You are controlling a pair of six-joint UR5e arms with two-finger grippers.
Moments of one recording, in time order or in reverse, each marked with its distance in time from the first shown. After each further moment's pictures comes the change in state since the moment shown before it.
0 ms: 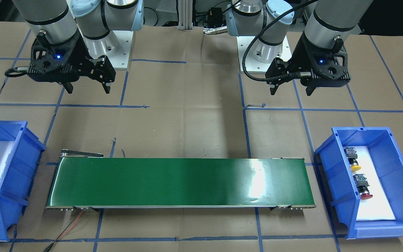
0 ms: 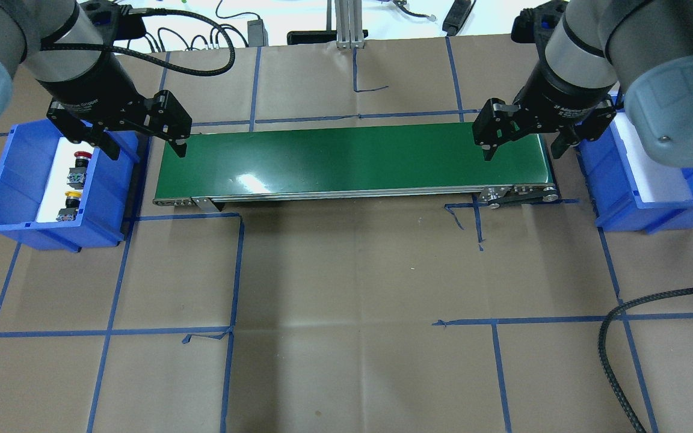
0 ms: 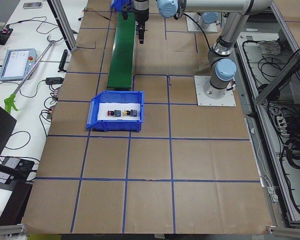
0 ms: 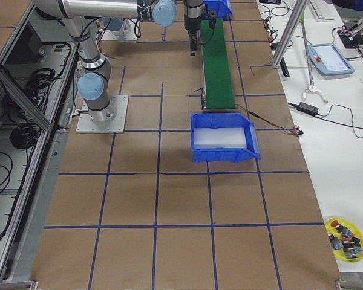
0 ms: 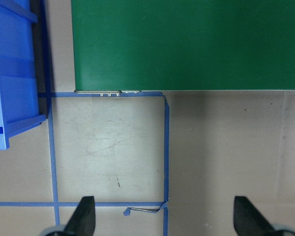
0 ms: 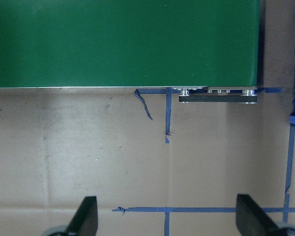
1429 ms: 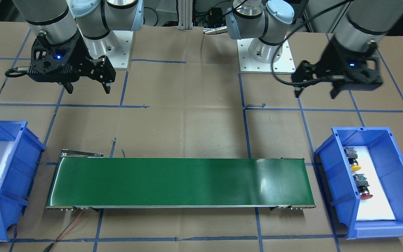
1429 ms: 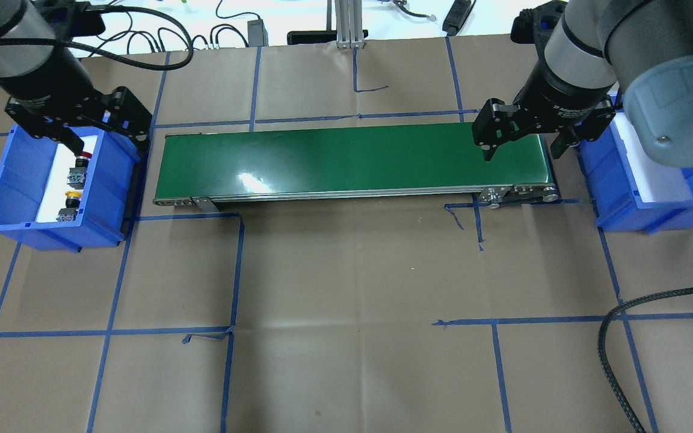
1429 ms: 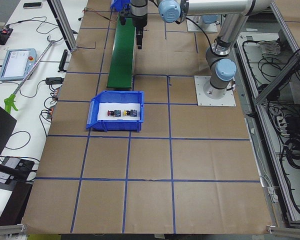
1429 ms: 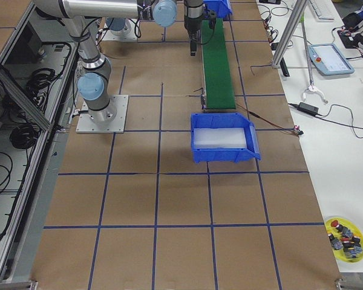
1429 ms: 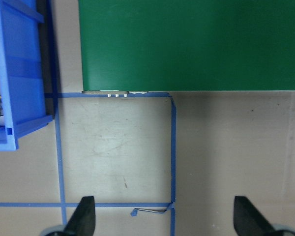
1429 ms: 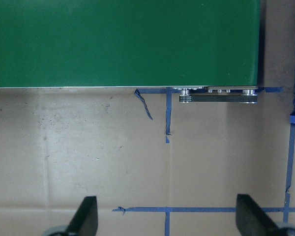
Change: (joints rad) left arm 0.183 0.003 0.004 0.000 -0.001 0.199; right arm 0.001 0.001 0.000 0.000 0.000 0.001
